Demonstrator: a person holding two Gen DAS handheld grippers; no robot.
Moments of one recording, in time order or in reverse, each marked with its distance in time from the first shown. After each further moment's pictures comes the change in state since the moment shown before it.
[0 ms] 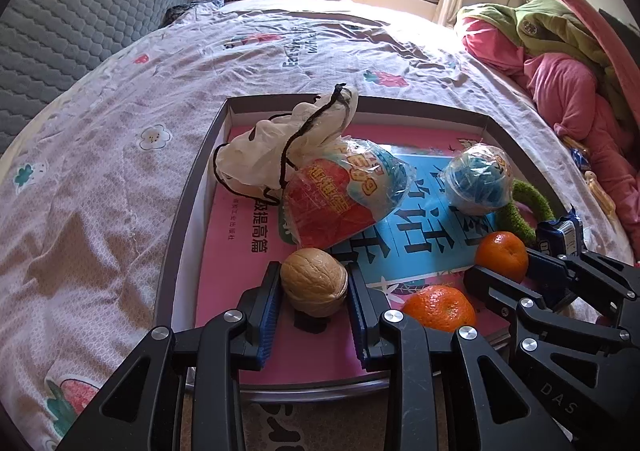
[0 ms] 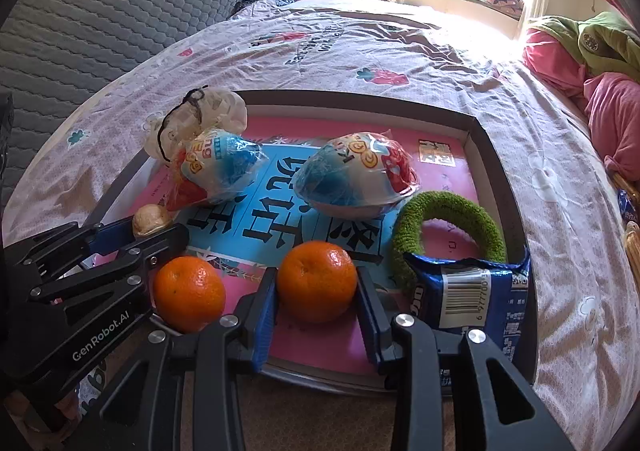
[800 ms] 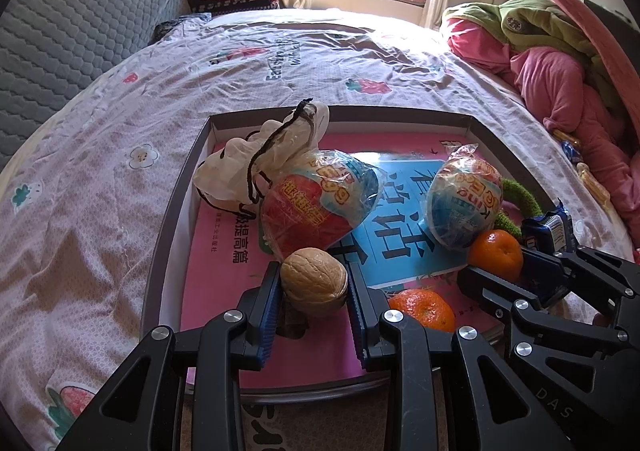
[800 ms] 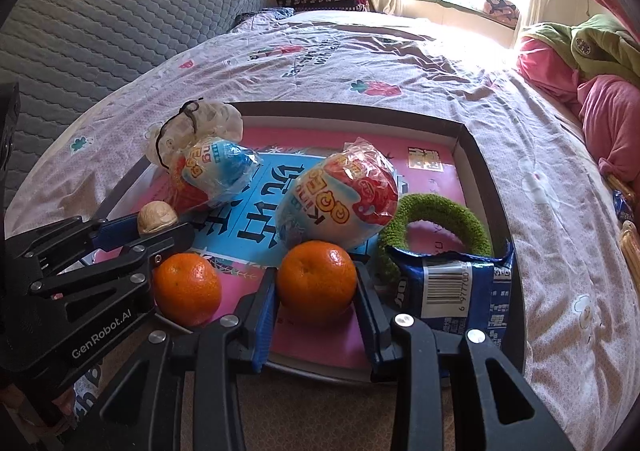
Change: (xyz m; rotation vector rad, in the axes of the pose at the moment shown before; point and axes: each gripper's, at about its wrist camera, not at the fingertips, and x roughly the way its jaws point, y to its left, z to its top) left arm -0.005 -0.015 -0.001 0.054 -0.037 -0.009; right arm -0.009 -0.005 -0.009 0.001 -0.054 -0.002
